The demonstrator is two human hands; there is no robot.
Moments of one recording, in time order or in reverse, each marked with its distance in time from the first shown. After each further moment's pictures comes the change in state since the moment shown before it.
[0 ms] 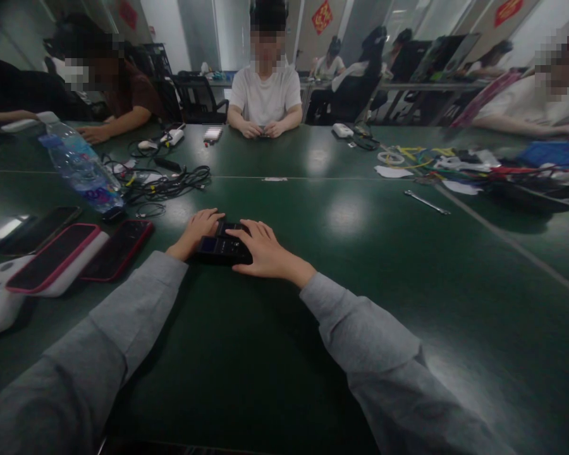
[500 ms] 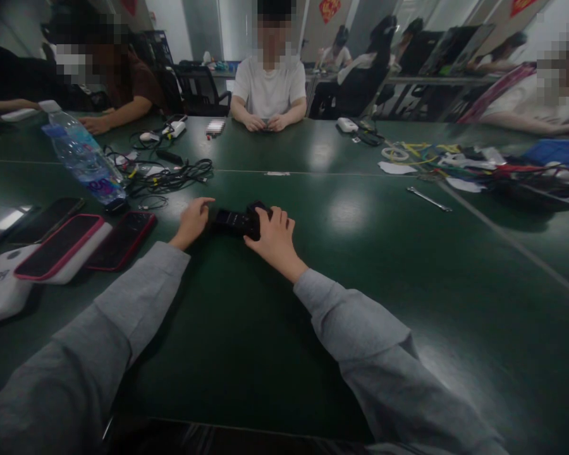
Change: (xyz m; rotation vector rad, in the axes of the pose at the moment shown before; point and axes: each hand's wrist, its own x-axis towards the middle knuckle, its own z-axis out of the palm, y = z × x) left_hand -0.005 -0.007 -0.011 -0.358 0.317 -0.159; right_hand 0.001 0.011 0.016 -0.381 0.349 0.398
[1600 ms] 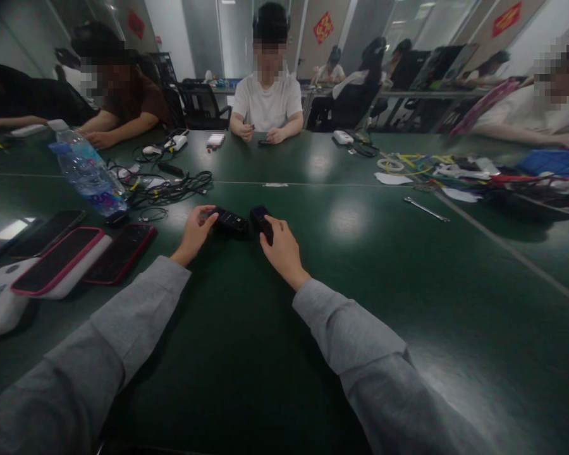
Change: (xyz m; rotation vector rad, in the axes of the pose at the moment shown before) left_hand -0.003 0.014 0.009 -0.557 0.140 -0.067; right_hand 0.001 0.024 0.014 0.346 0.103 0.104
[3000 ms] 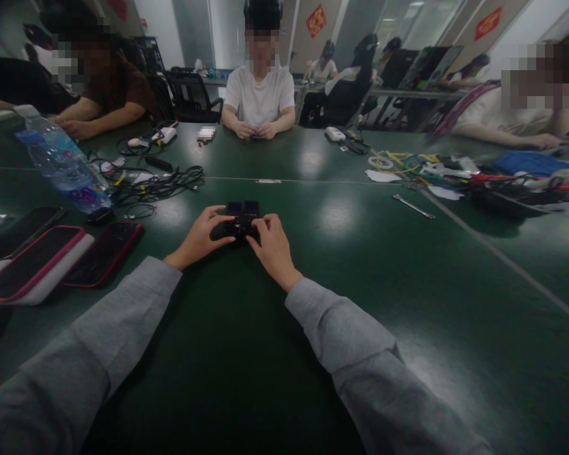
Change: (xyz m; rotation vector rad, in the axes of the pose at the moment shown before) left_hand -0.019 0.038 0.006 0.360 -0.394 0.477; right_hand -0.004 -0.011 -0.006 -0.133 -0.004 -0.149
